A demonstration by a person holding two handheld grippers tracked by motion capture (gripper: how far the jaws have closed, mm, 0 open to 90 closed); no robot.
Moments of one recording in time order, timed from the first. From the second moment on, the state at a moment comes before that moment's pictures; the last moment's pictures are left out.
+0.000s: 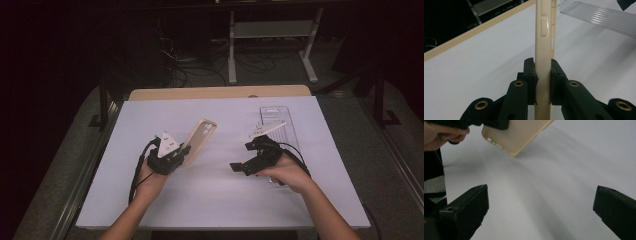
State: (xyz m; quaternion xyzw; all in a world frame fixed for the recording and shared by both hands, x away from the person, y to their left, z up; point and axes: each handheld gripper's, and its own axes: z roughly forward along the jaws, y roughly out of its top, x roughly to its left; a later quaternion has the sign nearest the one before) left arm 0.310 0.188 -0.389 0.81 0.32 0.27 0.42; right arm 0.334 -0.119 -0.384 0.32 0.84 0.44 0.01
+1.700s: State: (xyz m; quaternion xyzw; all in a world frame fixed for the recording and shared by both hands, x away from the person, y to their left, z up) left arm 0.311 0.168 -0.387 0.78 0.37 0.27 0.44; right arm 0.382 -0.080 -0.387 0.40 0.74 0.54 -0.04
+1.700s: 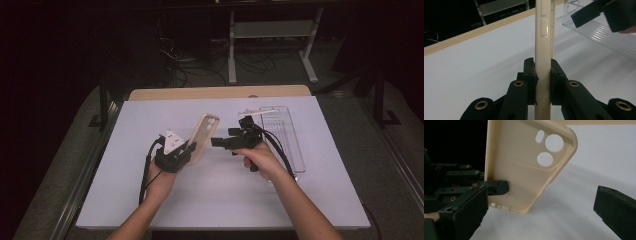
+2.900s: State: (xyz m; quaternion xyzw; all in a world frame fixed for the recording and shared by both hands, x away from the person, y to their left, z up) left arm 0.301 0.147 -0.388 0.78 0.34 0.26 0.45; right arm 0.382 -0.068 -0.393 0.42 0.70 0.57 -0.09
